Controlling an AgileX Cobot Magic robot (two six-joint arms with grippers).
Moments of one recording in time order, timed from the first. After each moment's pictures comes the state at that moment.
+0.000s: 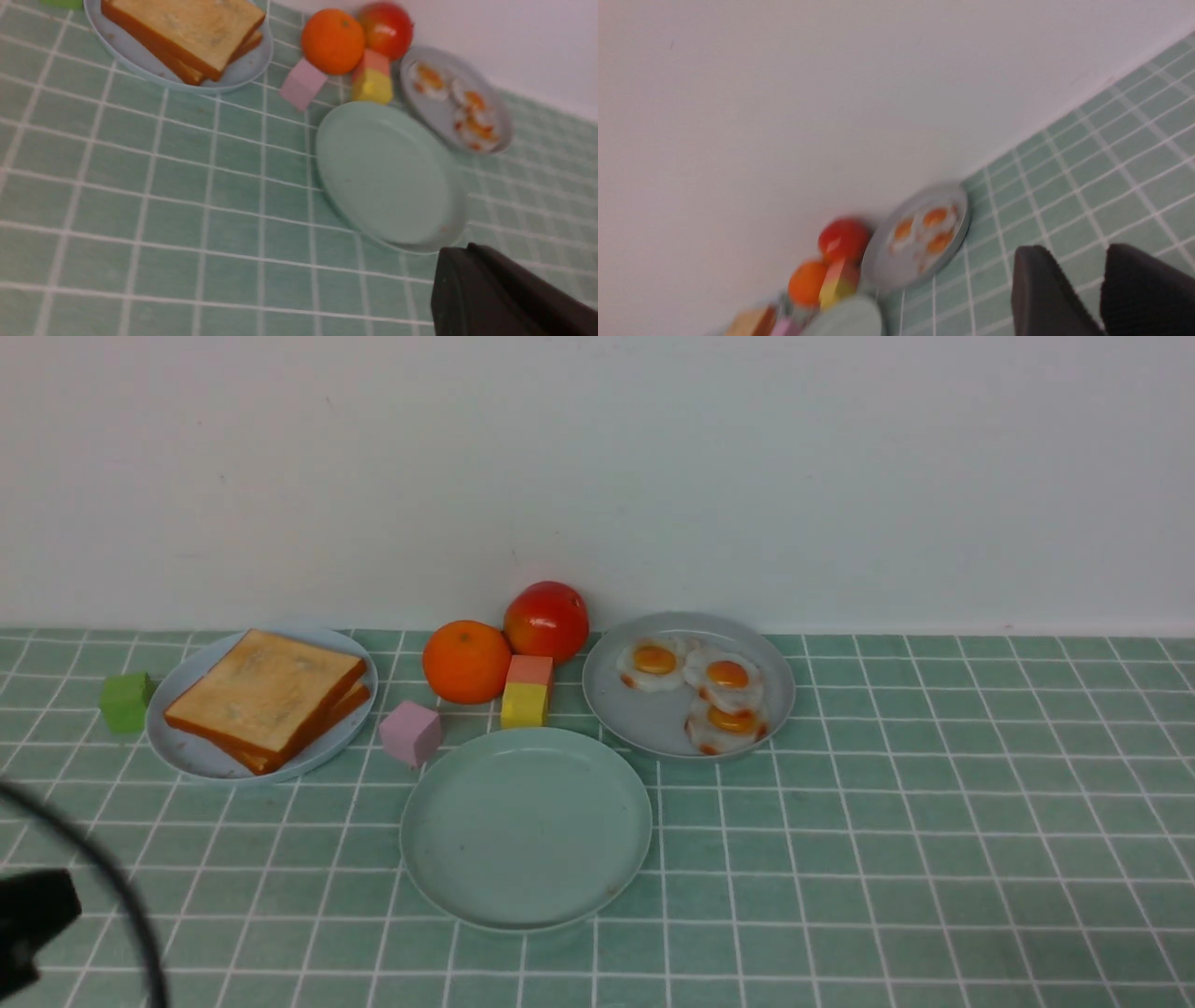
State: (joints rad) right arm 0.08 0.00 -0.05 0.34 0.18 0.37; left arm 0.00 0.53 -0.55 -0.38 0.64 0.02
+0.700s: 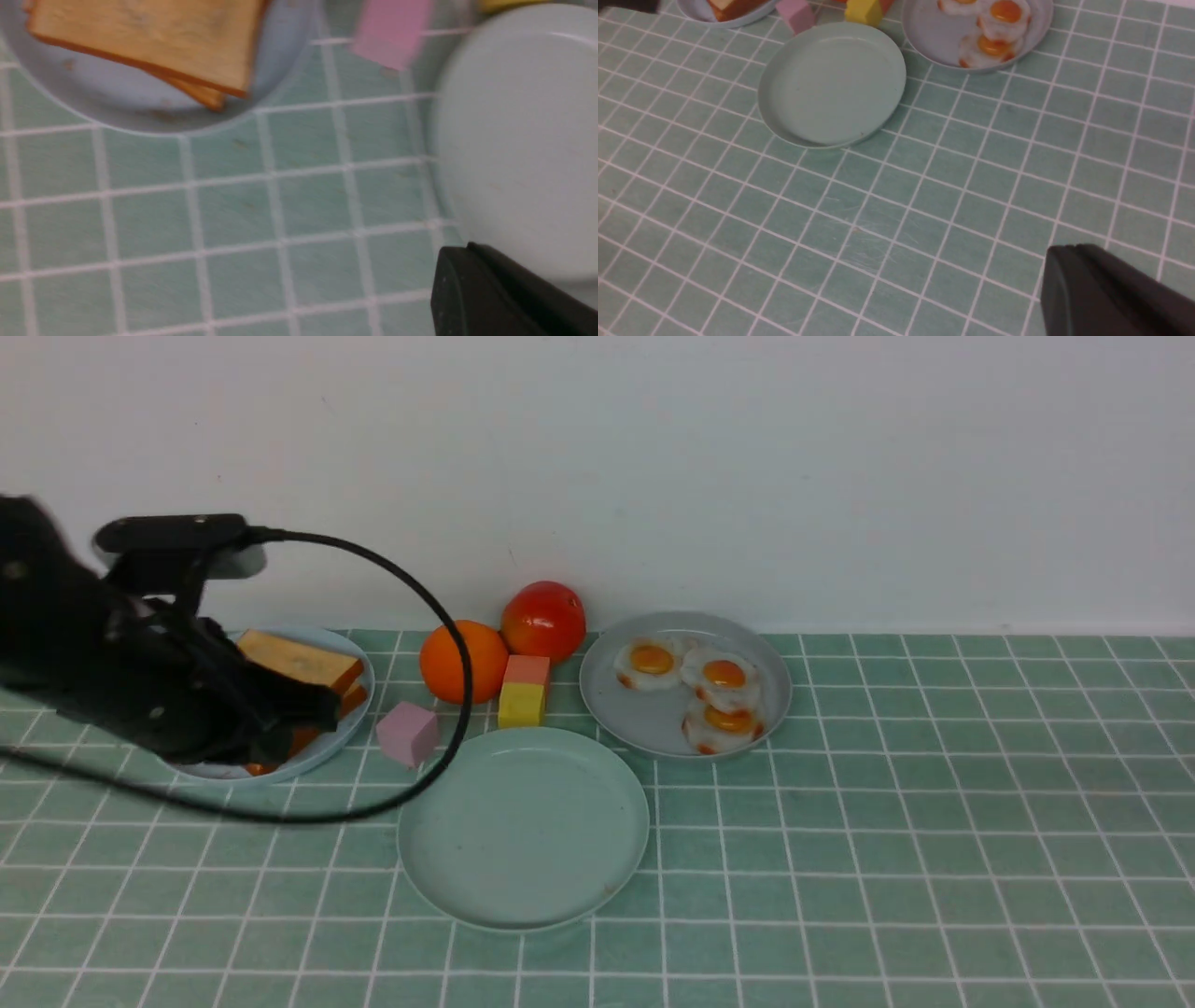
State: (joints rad) right arm 0.28 0.71 -0.95 0.27 0.99 -0.10; left arm -0.15 1.52 -1.08 -0.08 0.63 -0.02
